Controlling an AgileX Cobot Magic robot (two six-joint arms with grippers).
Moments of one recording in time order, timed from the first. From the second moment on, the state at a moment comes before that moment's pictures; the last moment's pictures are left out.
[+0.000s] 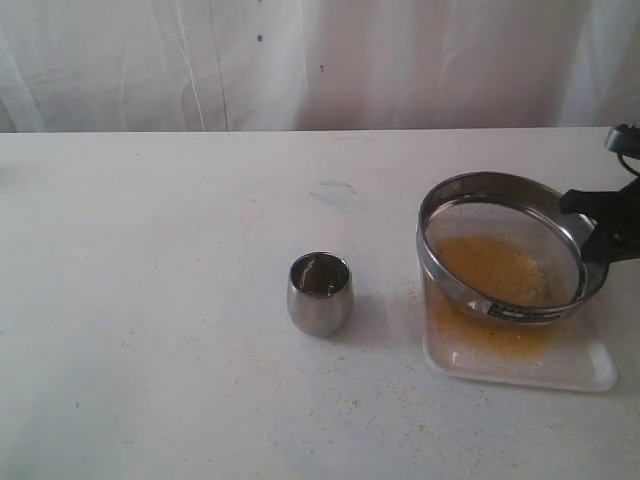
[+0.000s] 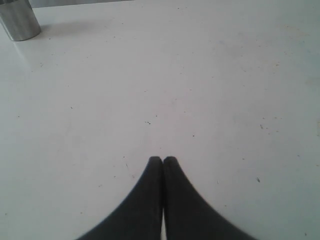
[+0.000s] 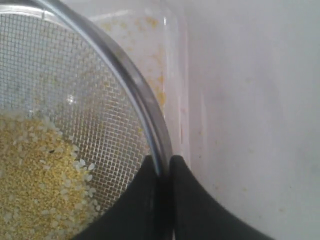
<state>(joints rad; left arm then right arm) 0.06 0.03 0.02 0.19 0.40 -0.16 -0.25 1.89 -1.21 0.46 0.73 -0.39</state>
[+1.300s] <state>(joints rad) 0.06 0.03 0.02 0.19 0.40 -0.16 -0.24 1.87 -1.23 0.36 0.81 -0.27</state>
